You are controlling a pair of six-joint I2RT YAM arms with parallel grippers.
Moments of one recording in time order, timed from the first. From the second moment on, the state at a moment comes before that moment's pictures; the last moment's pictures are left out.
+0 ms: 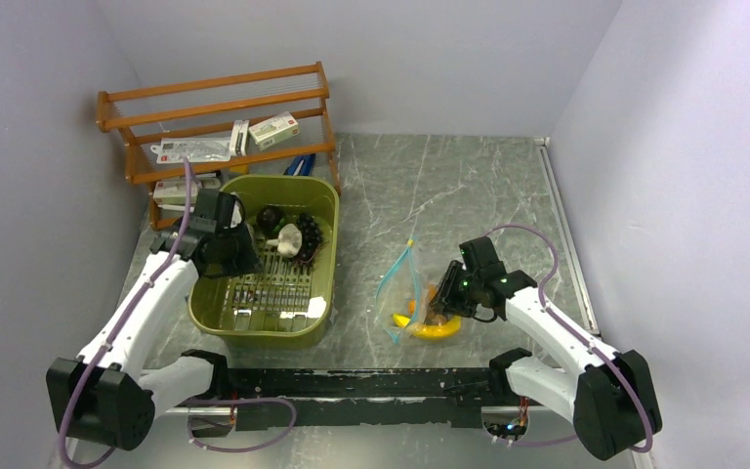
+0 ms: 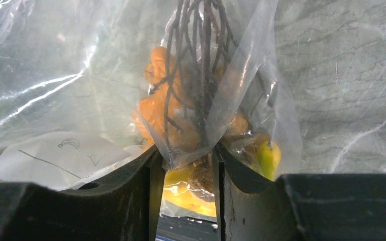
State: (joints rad) left arm -0.23 1.07 0.91 -0.86 0.07 -0.57; right arm 0.39 1.03 0.51 -0.55 -0.12 0.76
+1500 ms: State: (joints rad) left arm -0.85 1.33 1.07 -0.48 0.41 -0.59; right arm 0.39 0.99 0.51 -0.58 -0.12 0.76
